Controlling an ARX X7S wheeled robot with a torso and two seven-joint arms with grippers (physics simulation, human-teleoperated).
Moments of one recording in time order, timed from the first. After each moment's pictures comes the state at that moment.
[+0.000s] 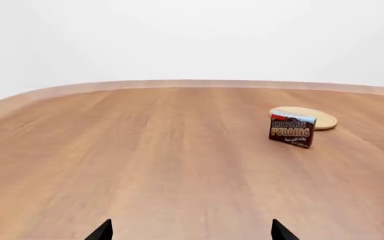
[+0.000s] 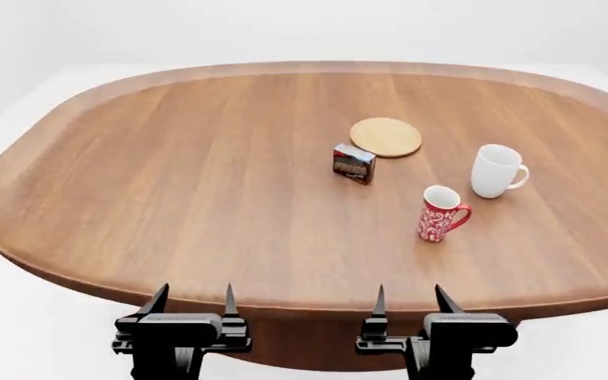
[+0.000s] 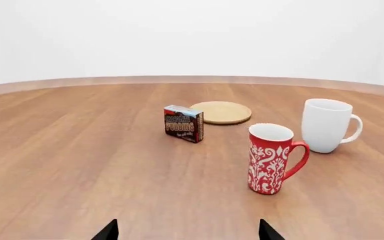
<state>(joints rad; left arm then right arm) 0.00 -0.07 0.08 -0.01 -0.09 0.01 -0.06 0.01 0.07 -0.09 0.02 0.07 0.00 0.09</state>
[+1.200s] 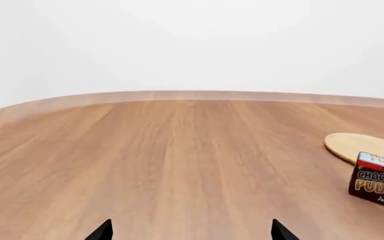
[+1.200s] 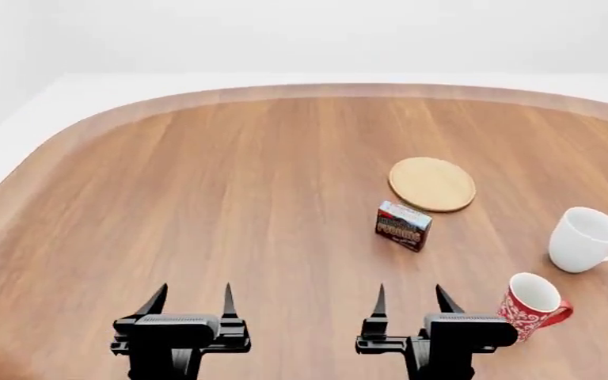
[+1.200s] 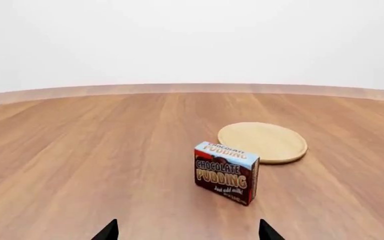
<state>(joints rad) 0.00 -0.13 0.14 -0.01 -0.17 0.03 -0.12 0.02 0.13 -0.16 0.03 0.13 -0.01 0.16</state>
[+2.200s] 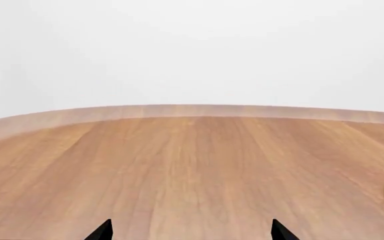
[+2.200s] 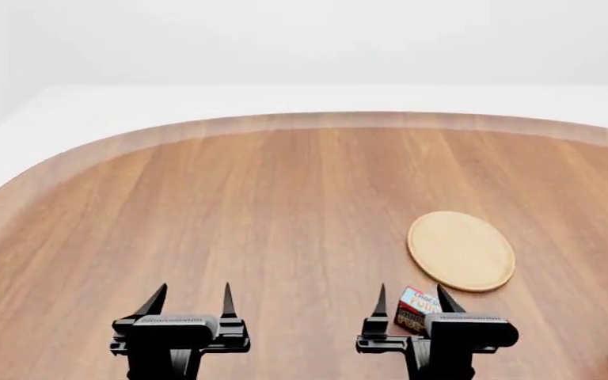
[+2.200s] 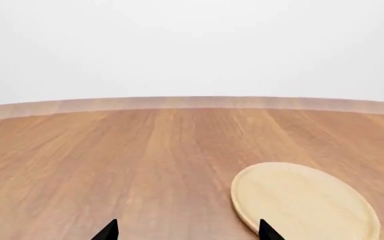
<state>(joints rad) -0.01 -0.16 0.17 -0.01 -0.20 0.05 -0.16 0.03 0.15 -0.19 0.03 0.15 -0.02 0.21</state>
